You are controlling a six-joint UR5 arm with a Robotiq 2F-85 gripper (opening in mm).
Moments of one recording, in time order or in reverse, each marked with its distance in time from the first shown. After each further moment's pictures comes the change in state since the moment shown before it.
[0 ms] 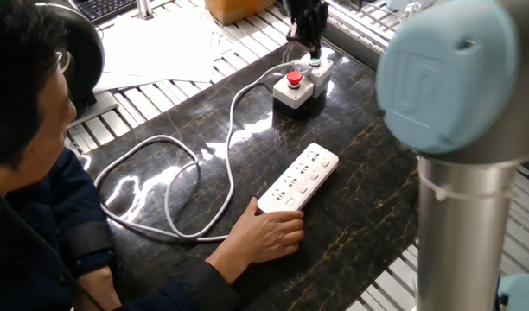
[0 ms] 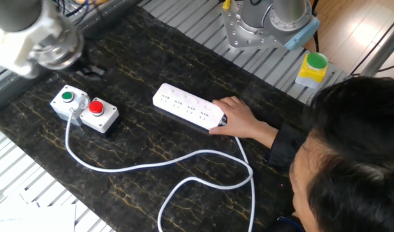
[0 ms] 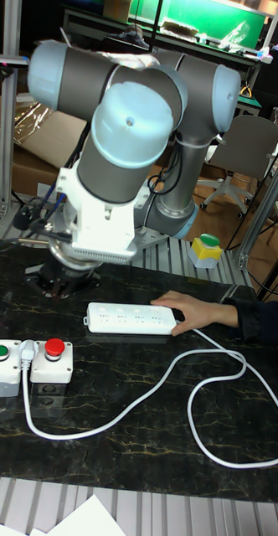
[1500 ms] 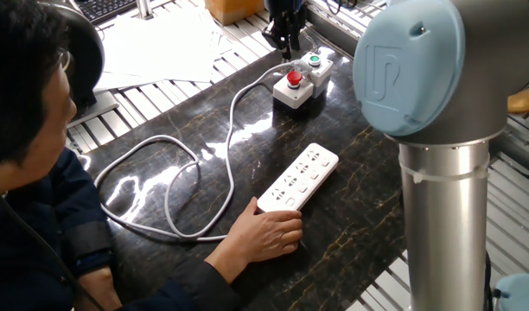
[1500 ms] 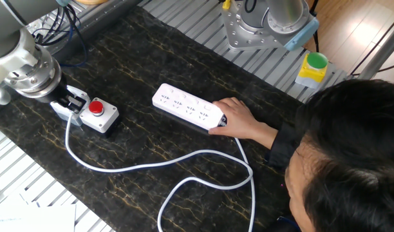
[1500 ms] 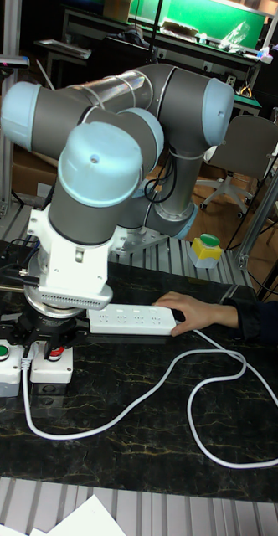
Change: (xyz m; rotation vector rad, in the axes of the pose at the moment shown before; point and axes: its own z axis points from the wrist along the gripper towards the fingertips) arm -0.070 -0.009 0.025 -0.045 -0.123 0.089
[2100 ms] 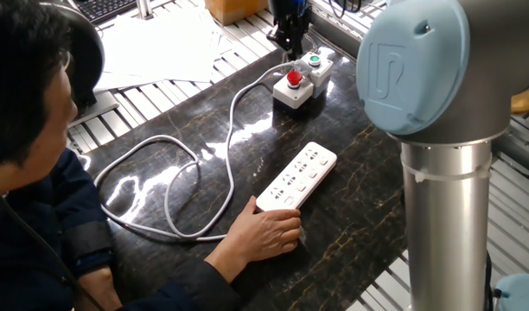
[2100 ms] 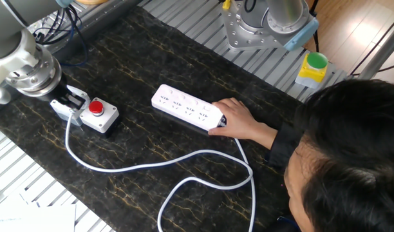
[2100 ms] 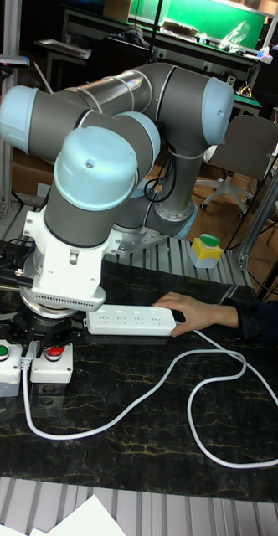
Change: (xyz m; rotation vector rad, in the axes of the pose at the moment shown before) arm 0.004 -0.006 0.001 0.019 0.019 0.029
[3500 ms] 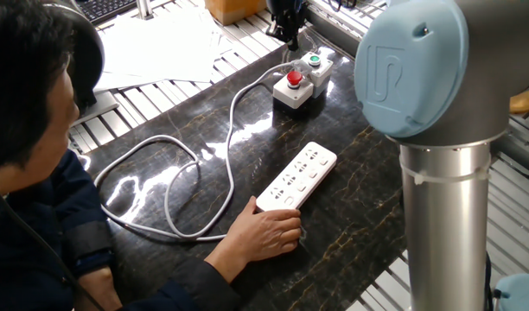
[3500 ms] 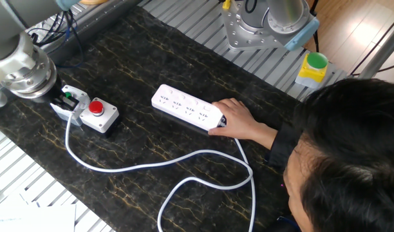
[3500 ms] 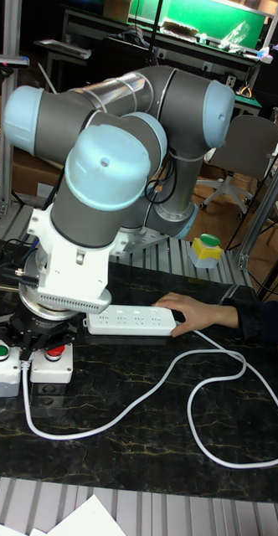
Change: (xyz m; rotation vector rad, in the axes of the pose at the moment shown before) arm -0.013 -0.010 -0.009 0.044 -0.002 -0.024
